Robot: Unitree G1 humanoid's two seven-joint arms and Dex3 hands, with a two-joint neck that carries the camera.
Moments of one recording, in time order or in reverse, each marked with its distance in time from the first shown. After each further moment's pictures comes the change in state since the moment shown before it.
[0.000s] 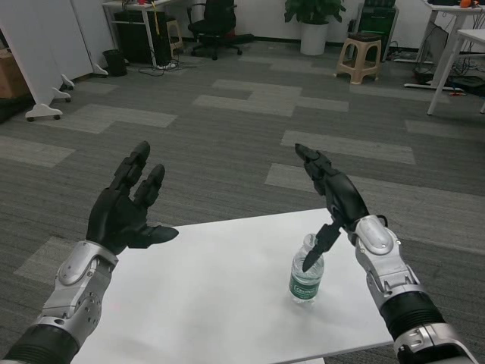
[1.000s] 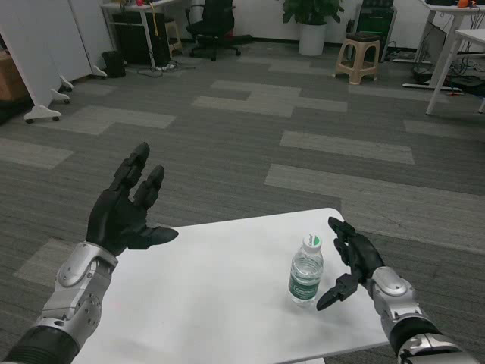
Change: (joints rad) left arm 0.001 -0.001 -0.001 0.002 0.000 0.000 0.000; right arm -0.043 0.024 -0.083 0.610 -0.009 -0.005 0.023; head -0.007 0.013
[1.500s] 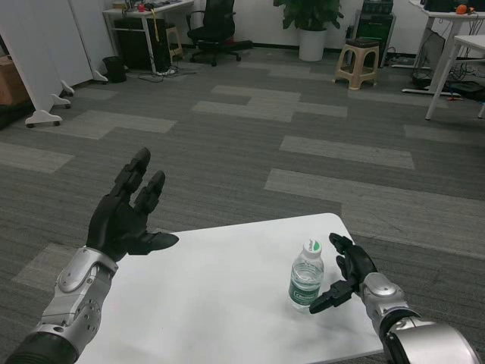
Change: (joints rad) left arm 0.000 -0.002 -0.001 0.001 0.000 0.000 0.000; right arm -0.145 0.014 0.033 0.276 -0.015 0.001 -0.090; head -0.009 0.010
